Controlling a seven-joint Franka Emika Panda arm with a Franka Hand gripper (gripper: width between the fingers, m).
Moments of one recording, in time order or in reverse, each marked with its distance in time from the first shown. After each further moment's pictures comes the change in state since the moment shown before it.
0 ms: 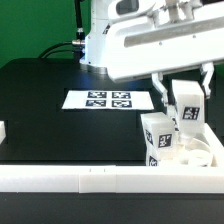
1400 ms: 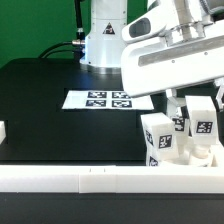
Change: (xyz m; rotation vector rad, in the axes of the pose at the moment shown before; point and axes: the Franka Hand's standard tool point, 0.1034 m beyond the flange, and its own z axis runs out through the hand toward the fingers) arm -0.024 -0.016 0.020 -0.002 -0.009 0.065
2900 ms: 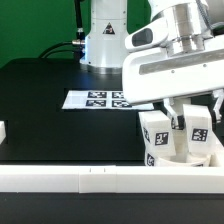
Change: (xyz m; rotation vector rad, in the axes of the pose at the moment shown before) arm -0.013 0.005 0.013 -0.038 0.051 -0.020
